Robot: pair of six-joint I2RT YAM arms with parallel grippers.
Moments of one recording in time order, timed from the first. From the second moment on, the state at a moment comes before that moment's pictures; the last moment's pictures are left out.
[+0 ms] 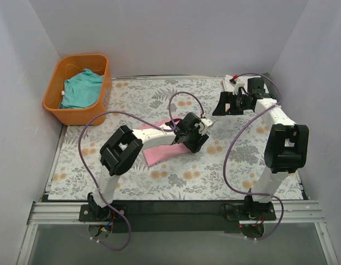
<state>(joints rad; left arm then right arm) -0.89 2.10 1.47 -0.24 0.08 -0.04 0.02 1.78 1.37 -0.51 -0.66 -0.03</state>
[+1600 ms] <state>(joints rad) -0.90 1.84 1.14 -0.35 -0.12 -0.22 0.05 1.63 0.89 -0.22 -0.80 0.29</state>
